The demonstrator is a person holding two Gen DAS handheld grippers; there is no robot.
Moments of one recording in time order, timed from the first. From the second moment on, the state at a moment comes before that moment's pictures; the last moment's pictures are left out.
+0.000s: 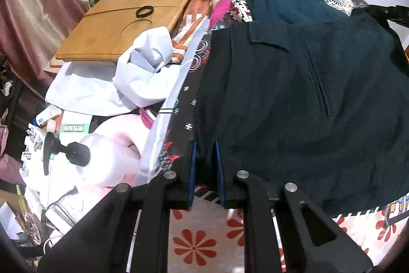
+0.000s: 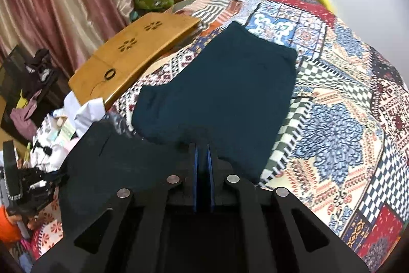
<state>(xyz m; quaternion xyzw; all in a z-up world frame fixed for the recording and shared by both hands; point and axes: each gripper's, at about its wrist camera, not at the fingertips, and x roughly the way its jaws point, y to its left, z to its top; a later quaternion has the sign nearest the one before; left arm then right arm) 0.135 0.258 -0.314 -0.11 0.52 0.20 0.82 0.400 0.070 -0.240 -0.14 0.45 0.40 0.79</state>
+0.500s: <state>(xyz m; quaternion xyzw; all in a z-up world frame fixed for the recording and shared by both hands) 0.202 0.245 -0.246 -0.08 0.49 0.11 0.86 0.371 -0.103 -0.194 -0.08 0.45 0.30 0.84</state>
